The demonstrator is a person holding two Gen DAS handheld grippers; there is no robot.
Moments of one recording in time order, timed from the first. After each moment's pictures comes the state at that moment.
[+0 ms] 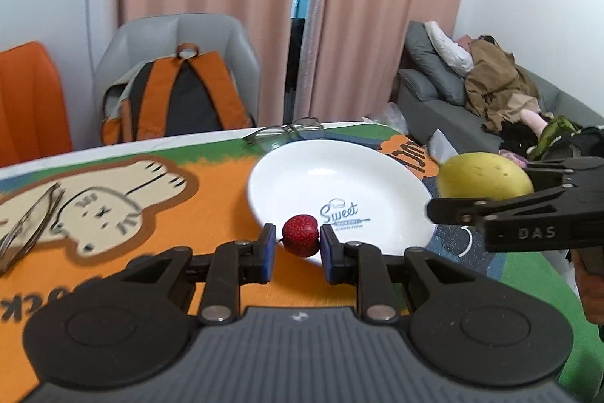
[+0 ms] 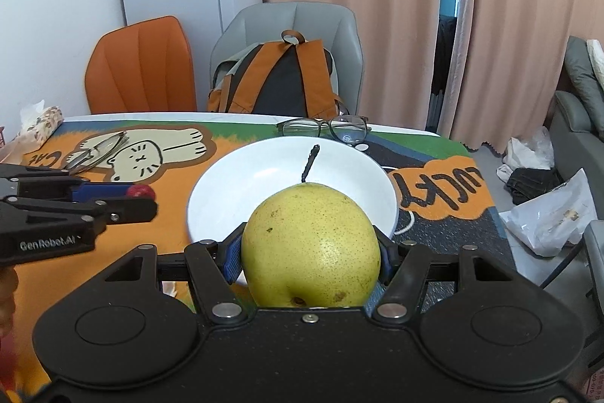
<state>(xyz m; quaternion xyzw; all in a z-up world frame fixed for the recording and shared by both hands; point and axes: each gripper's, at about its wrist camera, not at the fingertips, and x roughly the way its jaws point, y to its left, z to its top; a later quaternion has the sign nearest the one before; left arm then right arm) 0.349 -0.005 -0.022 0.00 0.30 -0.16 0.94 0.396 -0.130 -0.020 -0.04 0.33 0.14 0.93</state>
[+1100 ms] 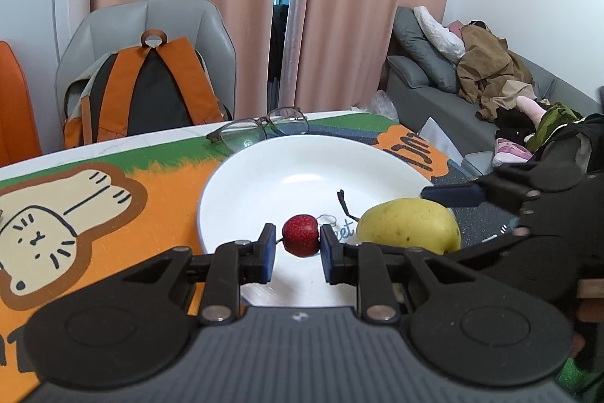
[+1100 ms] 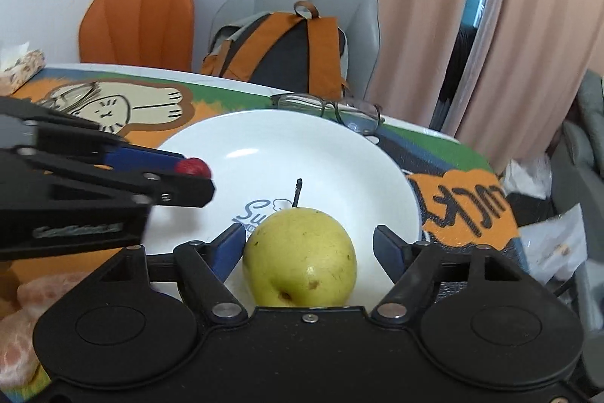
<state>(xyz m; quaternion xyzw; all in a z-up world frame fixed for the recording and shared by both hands) 0.414 -0.039 -0.059 0.01 0.32 -0.18 0.93 0.434 -0.105 -0.065 -0.13 0.33 0.14 0.92</state>
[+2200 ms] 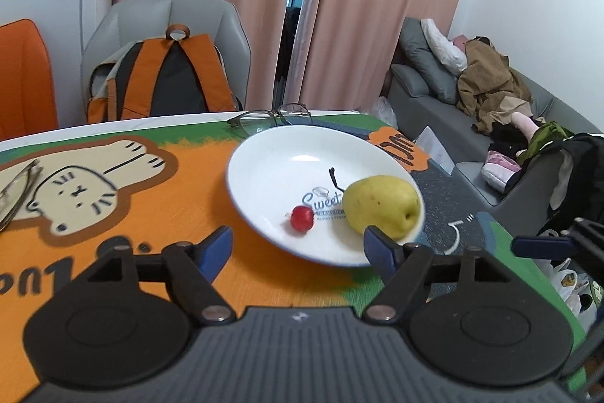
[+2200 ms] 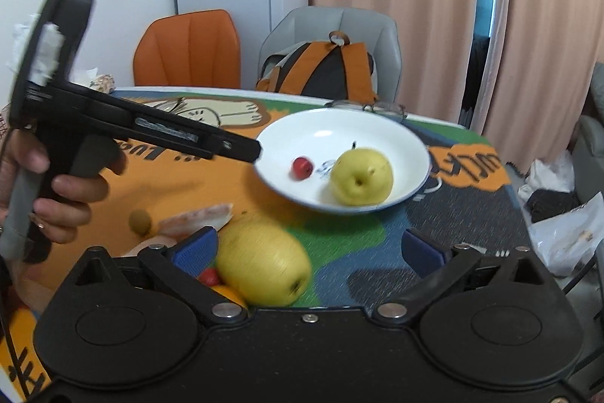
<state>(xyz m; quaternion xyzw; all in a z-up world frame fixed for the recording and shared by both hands) 0.343 -0.007 -0.032 -0.03 0.32 -0.17 0.93 0.313 -0.131 -0.036 -0.07 0.31 0.20 0.93</state>
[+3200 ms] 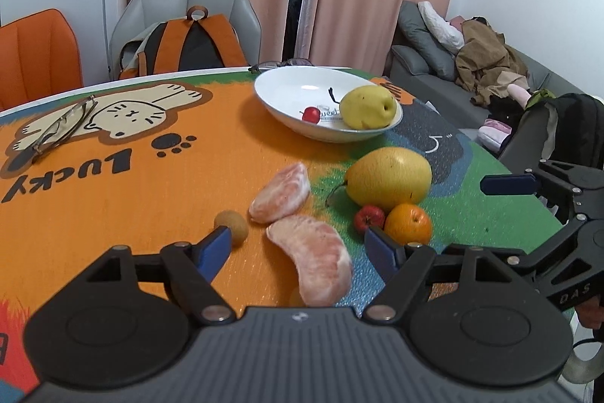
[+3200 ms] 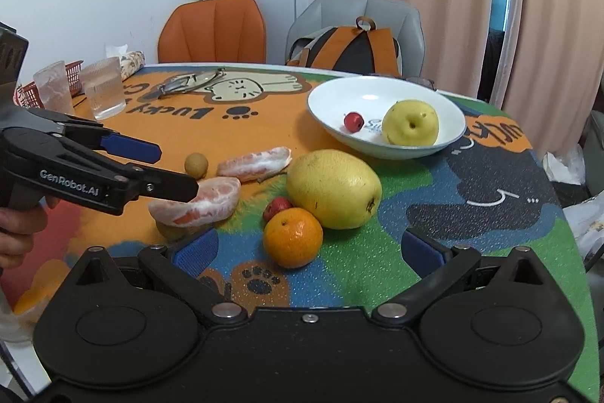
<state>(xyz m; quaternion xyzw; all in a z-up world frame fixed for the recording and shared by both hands) 0.223 0.027 -0.059 -0.01 0.33 -0.16 0.93 0.252 -0.108 -0.062 -0.07 0.31 0.21 0.92</state>
